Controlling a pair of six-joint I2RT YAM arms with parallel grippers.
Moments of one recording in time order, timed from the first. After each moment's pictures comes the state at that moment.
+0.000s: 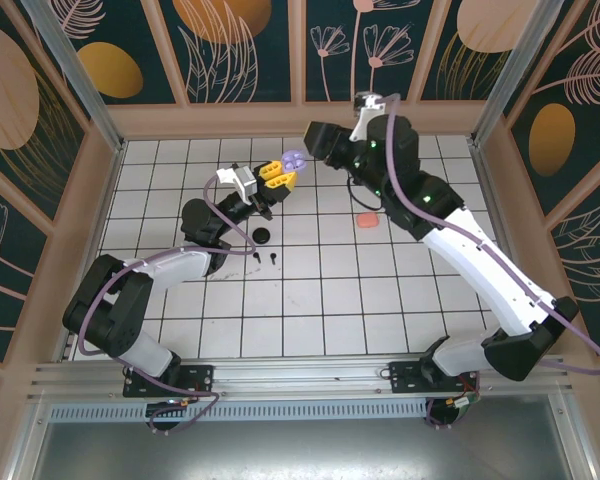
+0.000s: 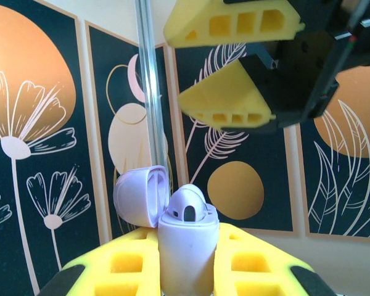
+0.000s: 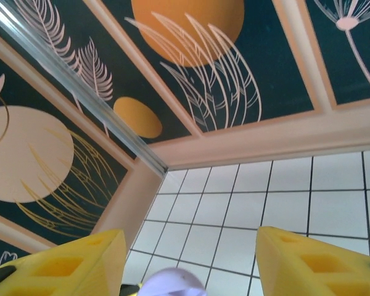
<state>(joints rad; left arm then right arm) -0.51 1.57 0.78 1.32 0.56 -0.20 0.71 1.37 1.60 -0.40 0.10 0.61</state>
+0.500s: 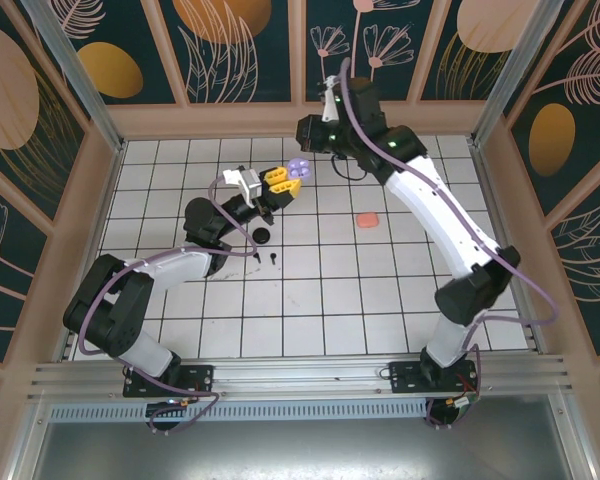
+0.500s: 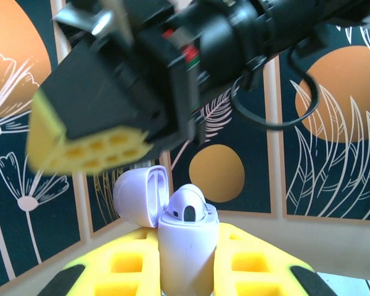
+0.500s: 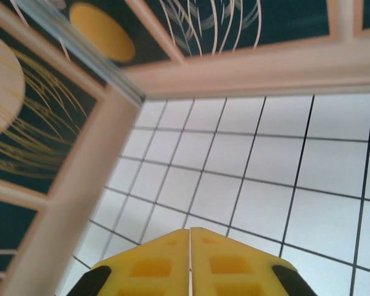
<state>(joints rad) -0.52 1.57 0.77 1.26 0.62 -0.20 0.62 1.77 2.03 -0.76 -0.15 0.51</state>
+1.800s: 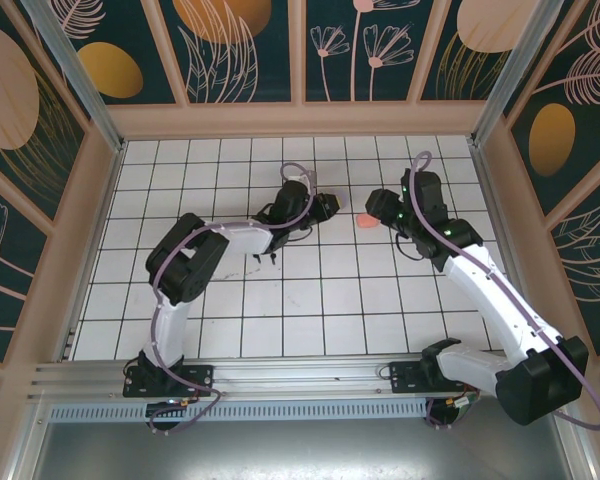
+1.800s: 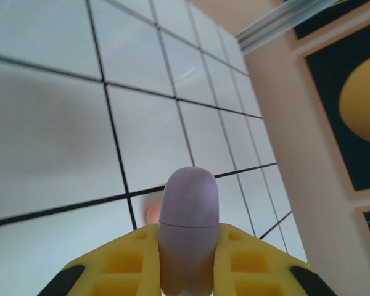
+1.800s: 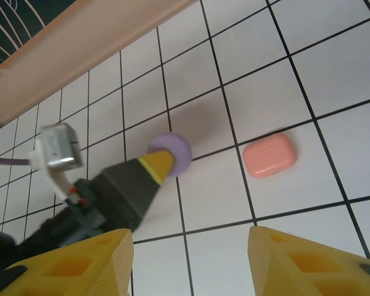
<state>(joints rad) -0.71 2.11 1.27 0.45 0.18 -0.95 0.40 1.12 1.01 -0.52 0.04 0.70</state>
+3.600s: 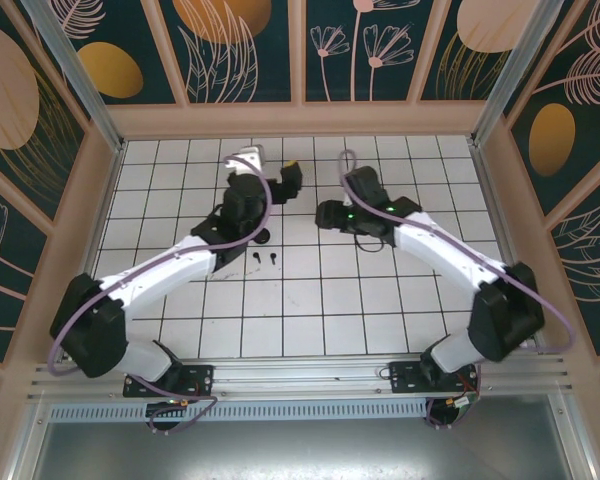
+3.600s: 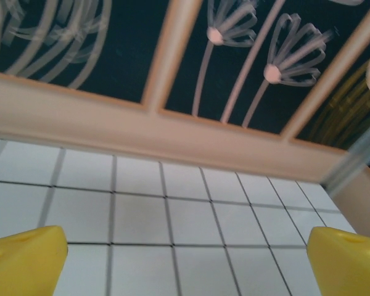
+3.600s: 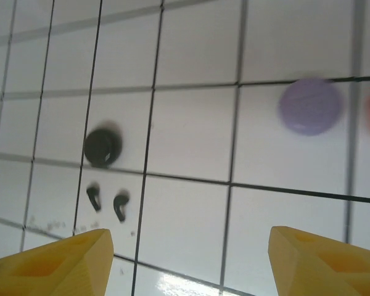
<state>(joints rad) -0.69 1.42 1.02 0.24 -0.45 -0.47 0.62 1.53 1.18 -0.53 -0.08 0.55</state>
